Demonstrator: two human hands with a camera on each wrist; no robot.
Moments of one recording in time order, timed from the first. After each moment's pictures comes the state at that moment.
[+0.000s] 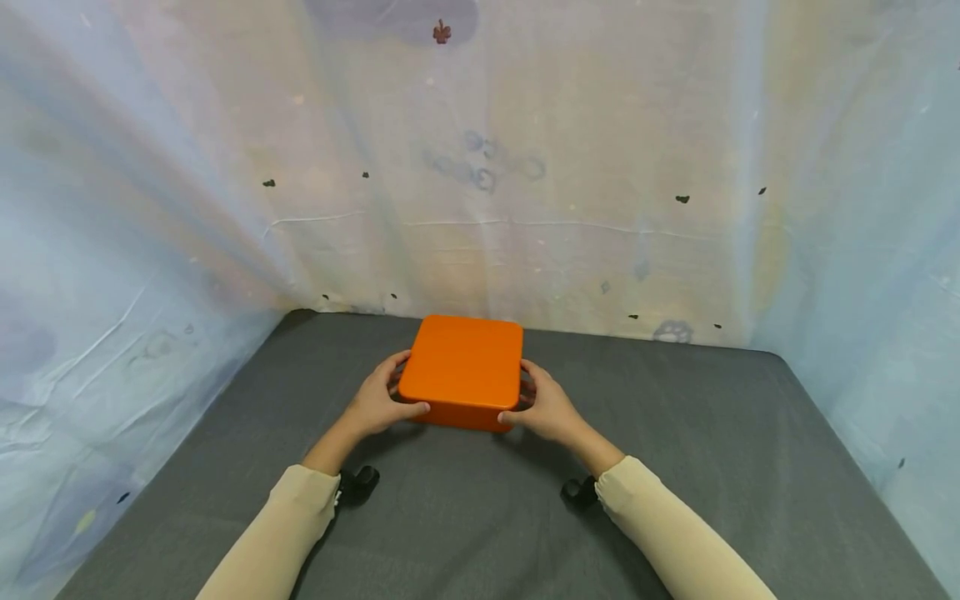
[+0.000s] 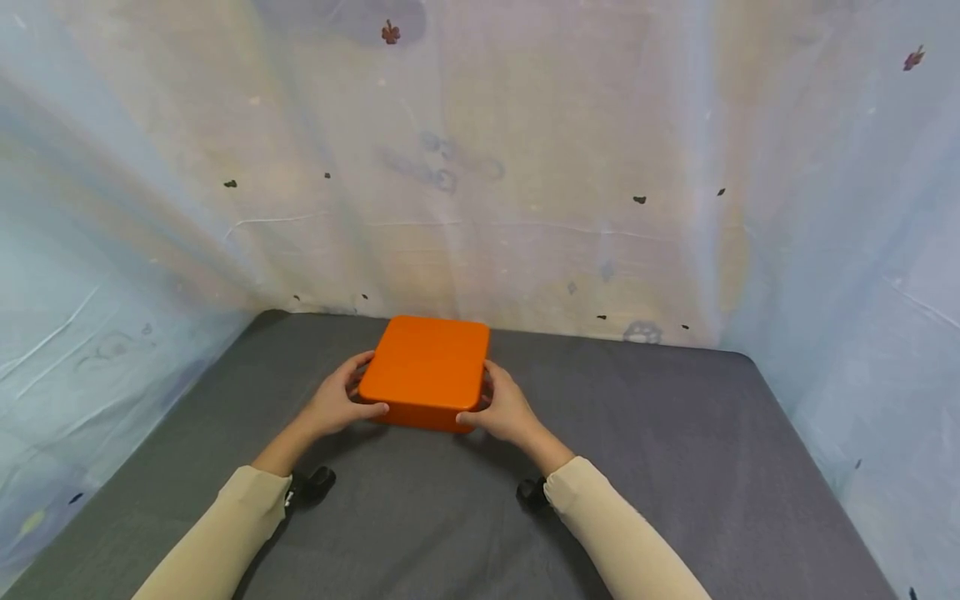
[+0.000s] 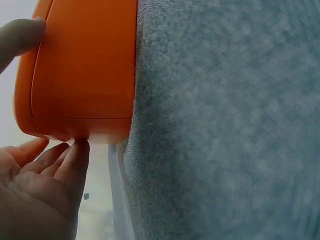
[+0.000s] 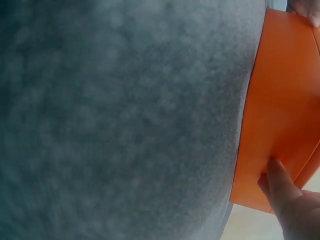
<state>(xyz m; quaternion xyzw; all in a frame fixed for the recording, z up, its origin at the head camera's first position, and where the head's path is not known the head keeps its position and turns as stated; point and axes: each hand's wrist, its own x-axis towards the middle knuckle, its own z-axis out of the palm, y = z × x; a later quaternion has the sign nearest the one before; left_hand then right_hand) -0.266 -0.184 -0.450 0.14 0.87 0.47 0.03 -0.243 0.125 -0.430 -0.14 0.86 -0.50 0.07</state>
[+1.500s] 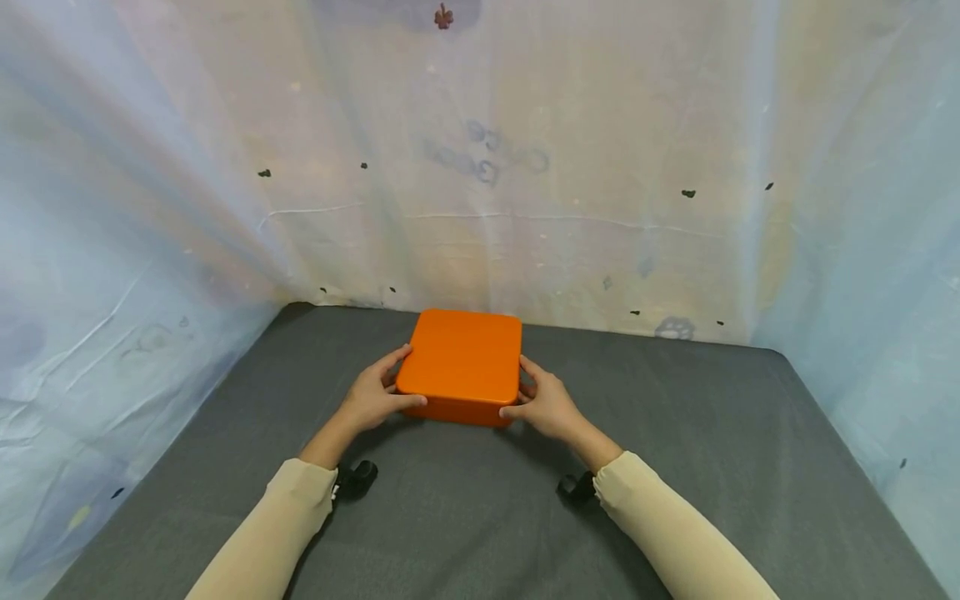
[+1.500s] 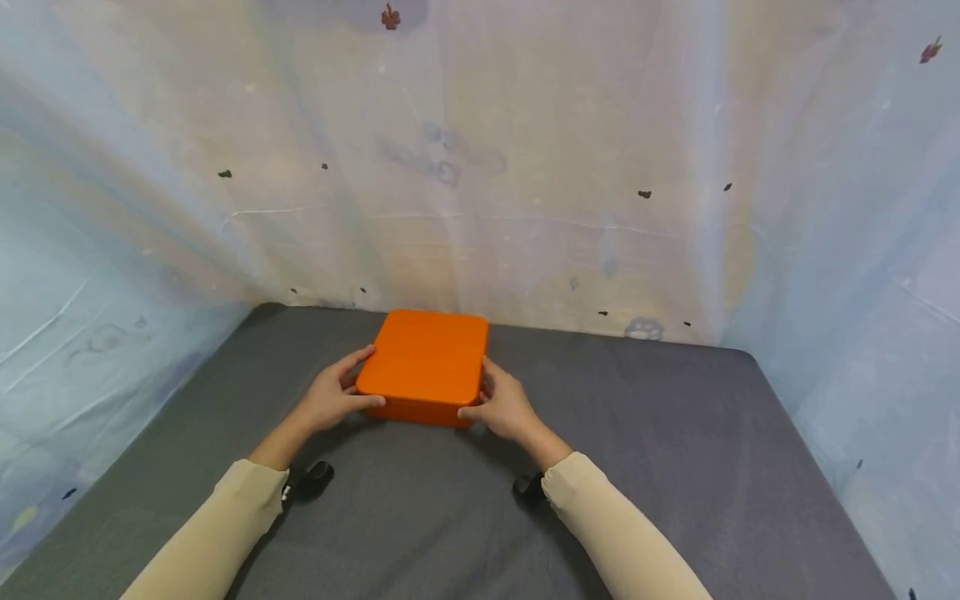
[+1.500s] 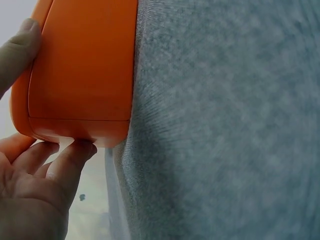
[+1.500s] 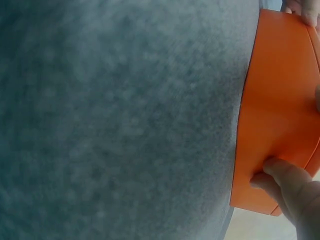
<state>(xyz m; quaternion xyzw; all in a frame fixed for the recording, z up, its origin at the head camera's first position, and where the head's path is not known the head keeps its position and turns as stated) -0.270 -0.187 -0.451 0.14 0.84 0.52 0.04 -0.250 0.123 -0.432 -0.14 0.81 -0.55 0.11</state>
